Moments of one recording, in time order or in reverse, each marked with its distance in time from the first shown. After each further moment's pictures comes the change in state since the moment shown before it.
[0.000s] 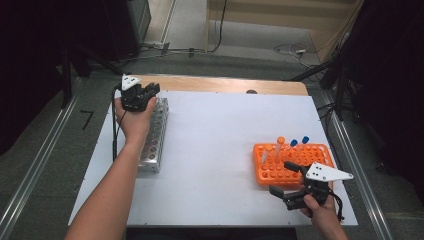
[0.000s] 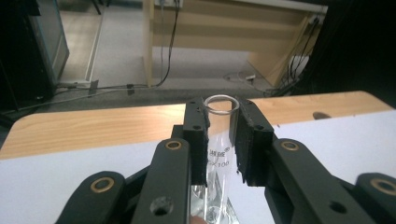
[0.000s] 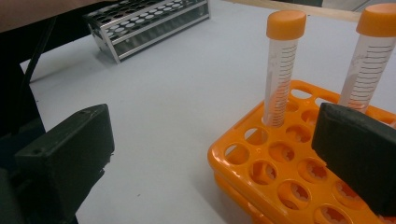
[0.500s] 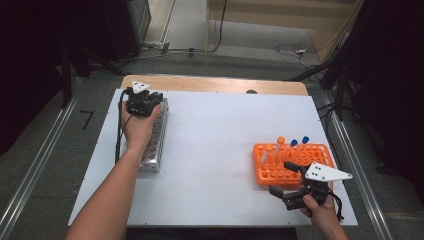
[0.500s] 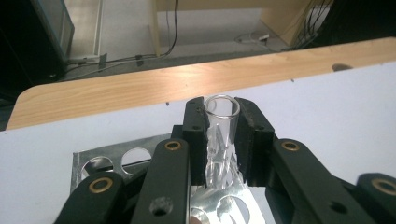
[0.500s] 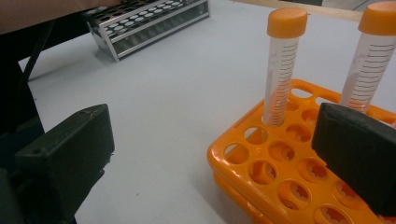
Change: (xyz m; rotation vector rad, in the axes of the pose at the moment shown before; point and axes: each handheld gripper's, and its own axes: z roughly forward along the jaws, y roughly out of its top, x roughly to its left) left arm -0.009 -0.012 0.005 0.144 0.047 0.080; right arm 0.000 0.000 0.001 0.005 -0.003 -0.005
